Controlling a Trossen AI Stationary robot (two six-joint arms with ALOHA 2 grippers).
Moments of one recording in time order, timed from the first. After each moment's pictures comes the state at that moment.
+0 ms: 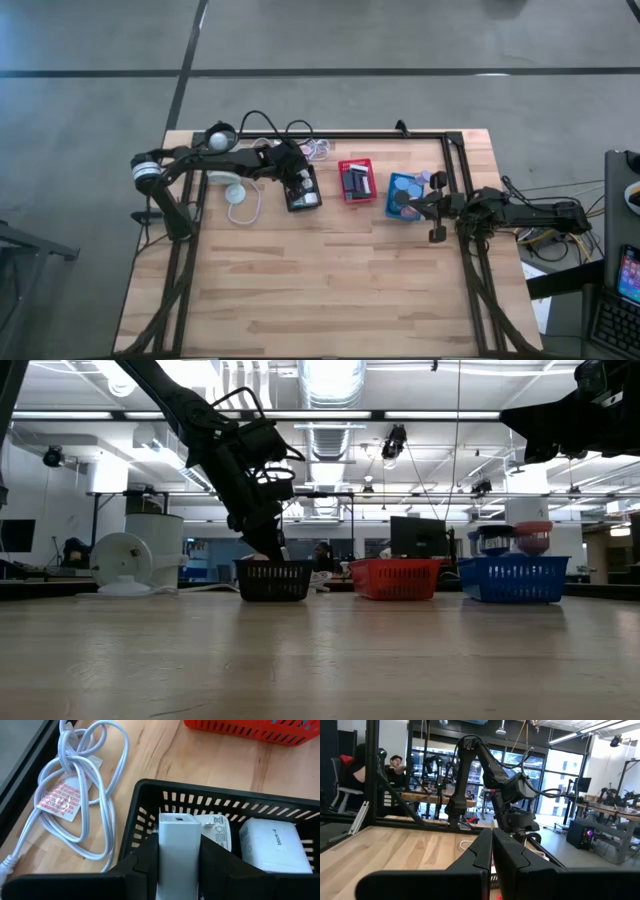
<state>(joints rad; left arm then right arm) 0.43 1.66 0.98 -0.22 -0.06 0.08 -0.01 0.09 0.01 0.27 0.07 -0.12</state>
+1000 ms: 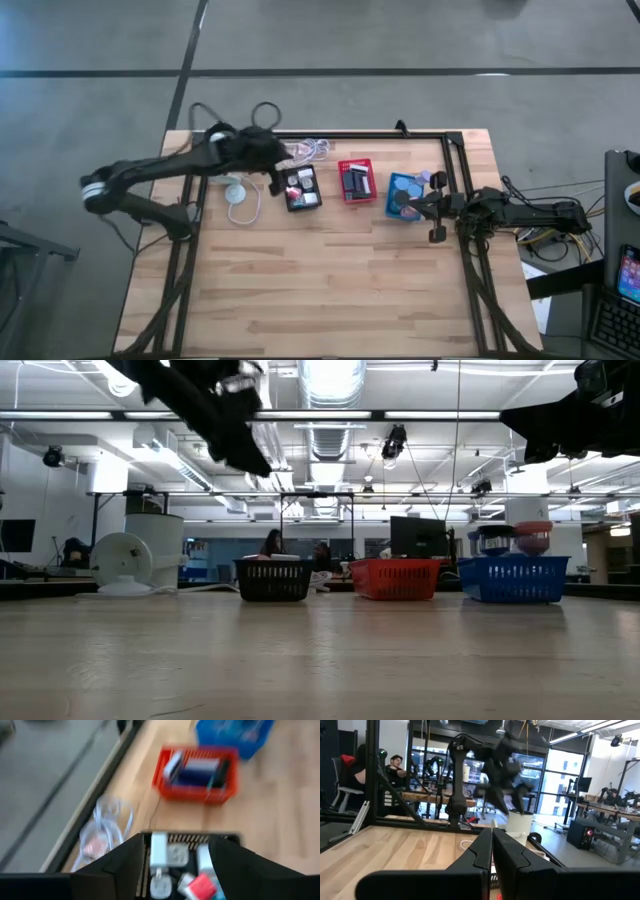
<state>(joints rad) 0.41 1.27 0.97 -0.33 0.01 0.16 -0.01 0.09 0.01 0.27 0.07 -0.12</state>
